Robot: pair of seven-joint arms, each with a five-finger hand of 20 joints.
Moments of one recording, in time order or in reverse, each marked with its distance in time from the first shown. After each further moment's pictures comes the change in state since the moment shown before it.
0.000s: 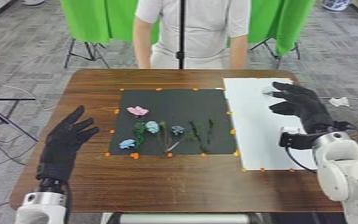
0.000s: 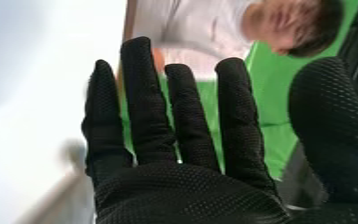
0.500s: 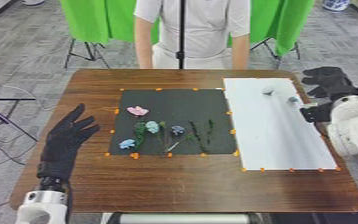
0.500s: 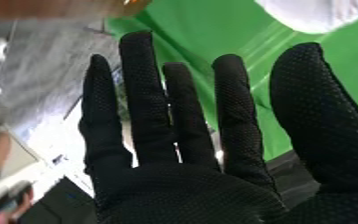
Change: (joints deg) left arm -0.9 0.9 0.8 0.0 -0.7 0.6 1.0; right arm 24.3 10.9 -16.2 17.2 -22.0 2.5 18.9
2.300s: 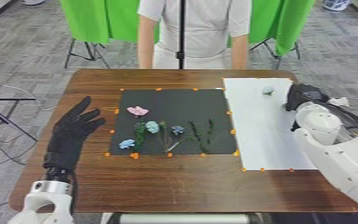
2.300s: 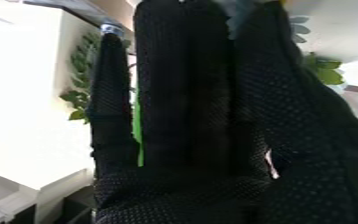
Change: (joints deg) left arm -5.3 1.6 2.8 1.7 -0.8 -0.7 -0.5; right arm 13.4 -6.7 -18.8 15.8 -44.9 -21.0 1.9
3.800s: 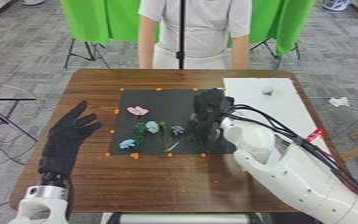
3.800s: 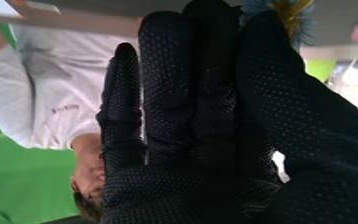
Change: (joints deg) left arm 3.6 -1.3 -2.8 -1.4 0.8 0.1 -1.7; right arm 2.0 -9.5 -16.1 -15.7 -5.7 2.0 -16.3
